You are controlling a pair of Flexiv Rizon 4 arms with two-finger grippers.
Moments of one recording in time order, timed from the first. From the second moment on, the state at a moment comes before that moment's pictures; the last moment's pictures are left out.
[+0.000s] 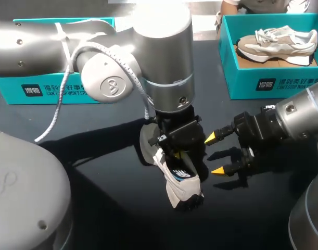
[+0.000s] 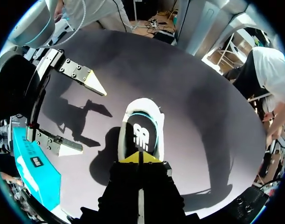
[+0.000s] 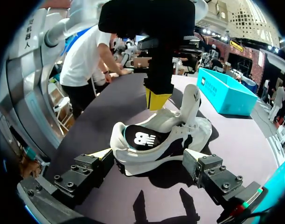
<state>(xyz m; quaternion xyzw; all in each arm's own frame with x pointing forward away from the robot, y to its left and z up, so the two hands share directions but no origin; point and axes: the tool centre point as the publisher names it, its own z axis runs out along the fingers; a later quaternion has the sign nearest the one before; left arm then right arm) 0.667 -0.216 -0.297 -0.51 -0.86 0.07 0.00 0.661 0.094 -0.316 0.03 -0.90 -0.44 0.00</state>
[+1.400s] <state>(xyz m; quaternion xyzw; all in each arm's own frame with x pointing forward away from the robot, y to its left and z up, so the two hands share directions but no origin) 0.652 -0.205 -0.349 -0.49 -0.87 -0.06 0.07 0.661 0.094 -0.316 0.03 -0.90 -0.44 0.00</state>
